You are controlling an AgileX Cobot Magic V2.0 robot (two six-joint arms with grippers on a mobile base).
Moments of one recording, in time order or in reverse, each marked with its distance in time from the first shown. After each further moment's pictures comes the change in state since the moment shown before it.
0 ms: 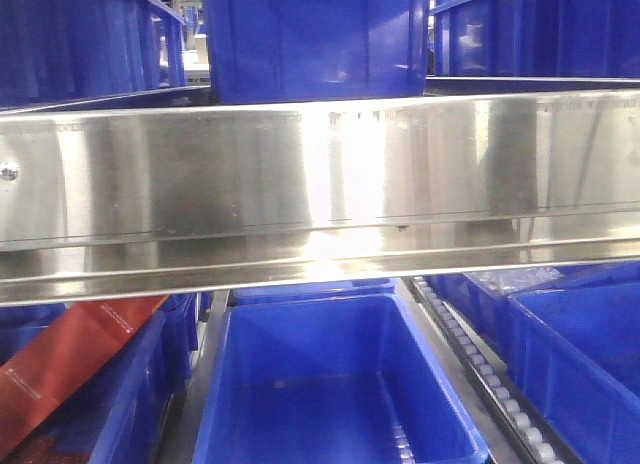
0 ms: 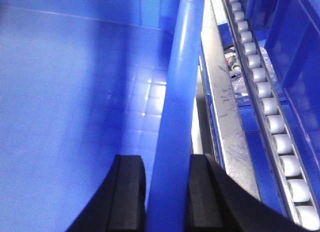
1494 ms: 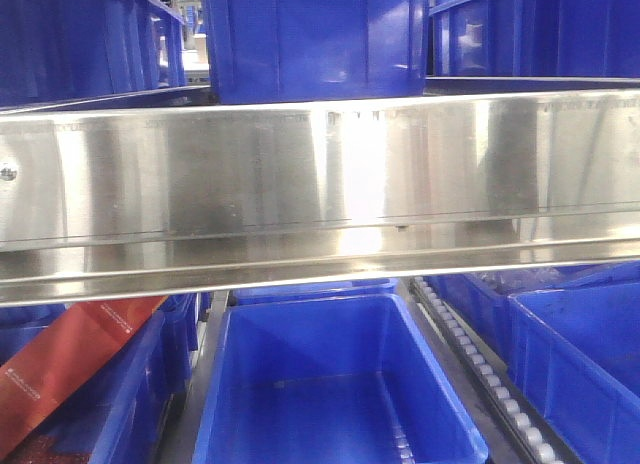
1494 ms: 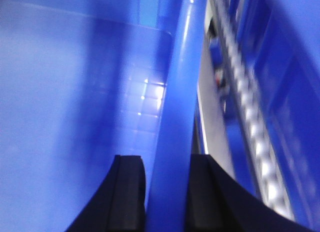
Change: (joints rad) left arm 0.002 0.014 0.000 -0.039 -0.027 -0.004; right arm -0.019 0.008 0.000 -0.019 -0.091 -0.065
